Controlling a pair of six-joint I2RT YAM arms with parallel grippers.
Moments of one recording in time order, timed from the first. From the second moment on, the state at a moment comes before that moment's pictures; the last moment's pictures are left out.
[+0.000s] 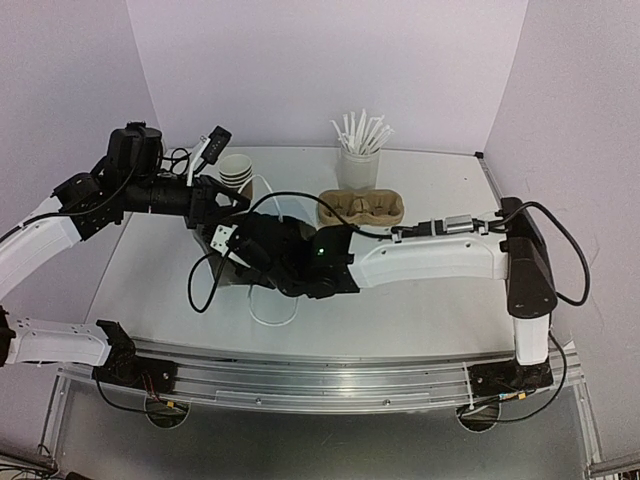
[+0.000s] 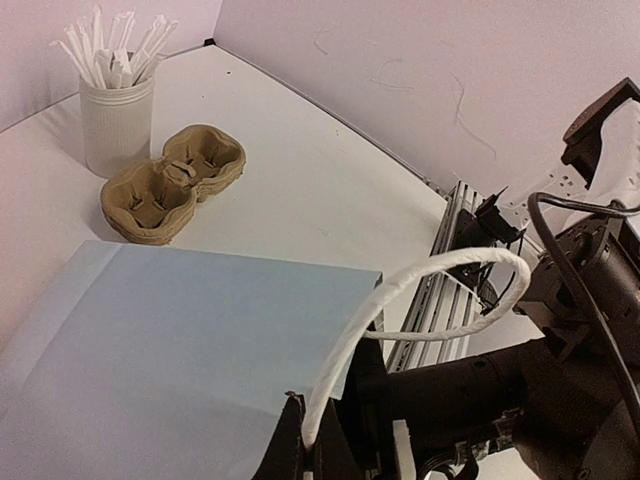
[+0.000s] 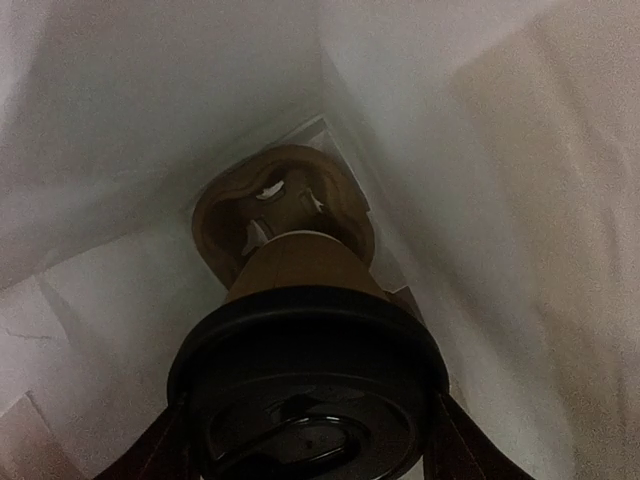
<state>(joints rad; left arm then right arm) -0.70 1.04 1.00 -0.43 0.55 -0.14 1.35 2.10 1.71 -0.28 0.65 -0.34</state>
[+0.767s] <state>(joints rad) -0.65 1.09 1.00 -0.39 0.65 -0.13 1.34 2.21 1.85 -0.28 0.72 -0.38</state>
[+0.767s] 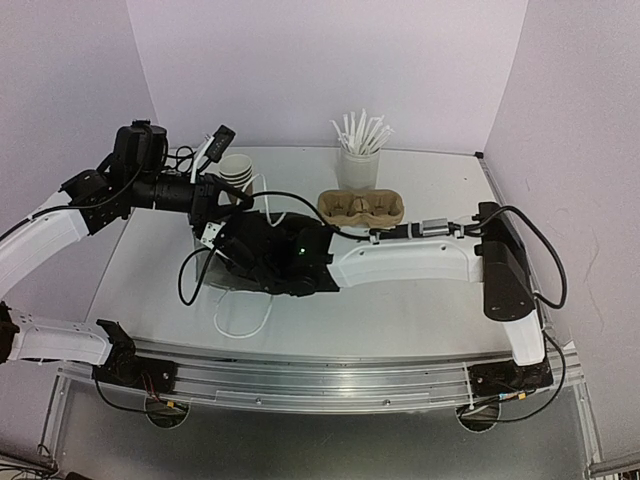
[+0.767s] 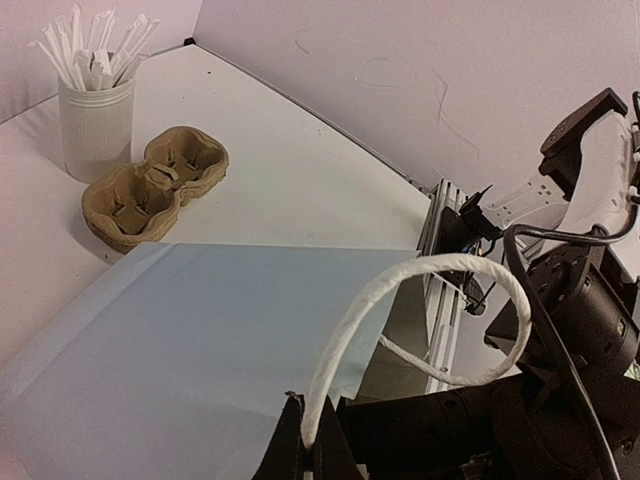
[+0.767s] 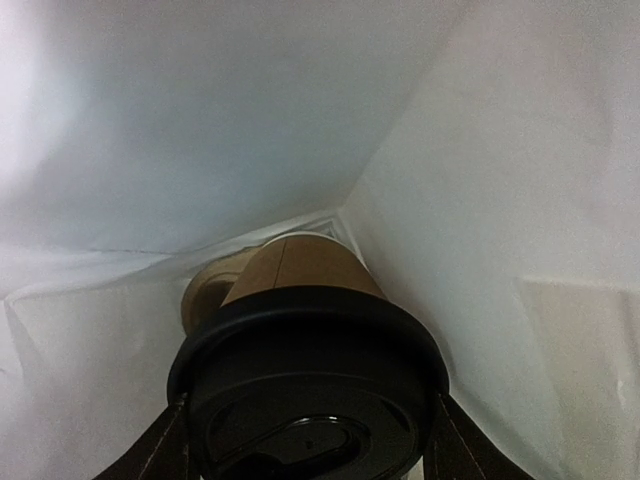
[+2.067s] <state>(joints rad) -0.70 1.08 1.01 -0.45 0.50 -0.12 1.28 2.32 2.04 -0.57 0.73 -0.18</state>
